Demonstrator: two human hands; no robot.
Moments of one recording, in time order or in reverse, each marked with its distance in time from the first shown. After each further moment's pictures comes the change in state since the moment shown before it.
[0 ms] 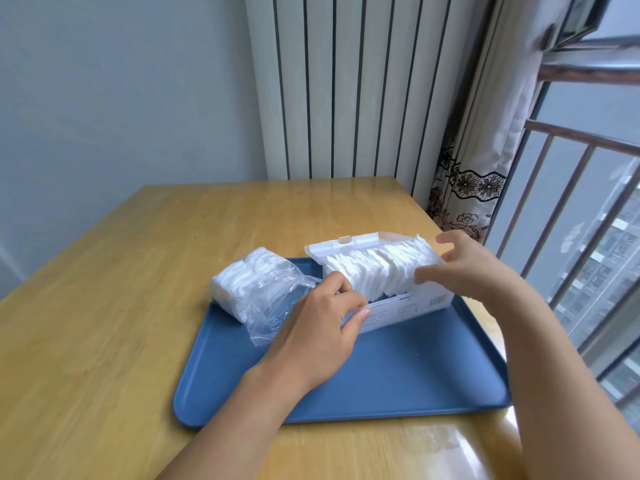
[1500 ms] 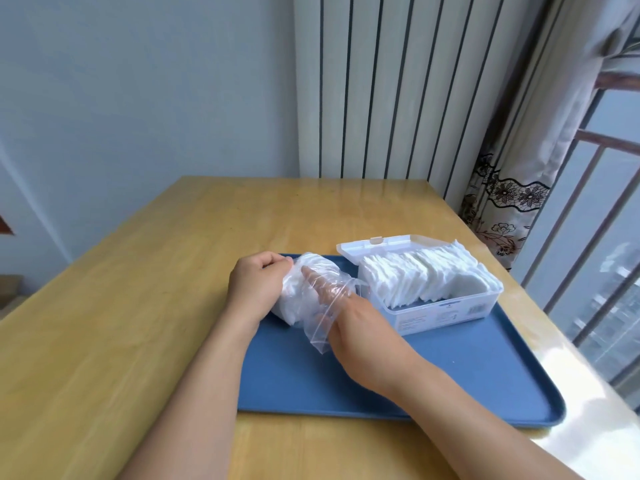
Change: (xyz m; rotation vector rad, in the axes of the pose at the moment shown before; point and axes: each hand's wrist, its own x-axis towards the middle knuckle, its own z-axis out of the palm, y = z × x) left_hand 0.007 -0.083 -0.070 -0.463 0.404 -0.768; right_hand -0.085 -0.056 0.139 -0.137 -0.298 -0.792
